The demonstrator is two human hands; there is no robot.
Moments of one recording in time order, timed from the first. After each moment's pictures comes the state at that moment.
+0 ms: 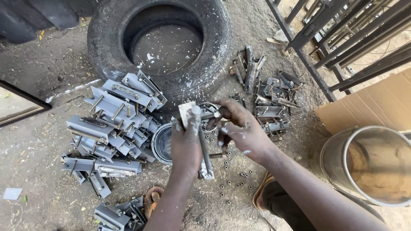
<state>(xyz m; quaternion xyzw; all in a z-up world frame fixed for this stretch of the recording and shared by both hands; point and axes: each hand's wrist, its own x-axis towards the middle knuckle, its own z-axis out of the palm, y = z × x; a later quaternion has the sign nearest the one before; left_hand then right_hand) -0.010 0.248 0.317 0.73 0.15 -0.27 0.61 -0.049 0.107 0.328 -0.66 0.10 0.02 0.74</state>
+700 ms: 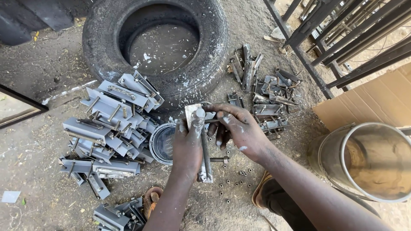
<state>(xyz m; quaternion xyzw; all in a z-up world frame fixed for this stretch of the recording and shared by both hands) -0.016 0.241 0.330 0.69 0.12 -0.27 0.66 -0.046 0.101 0.314 -0.63 0.13 0.04 0.76</state>
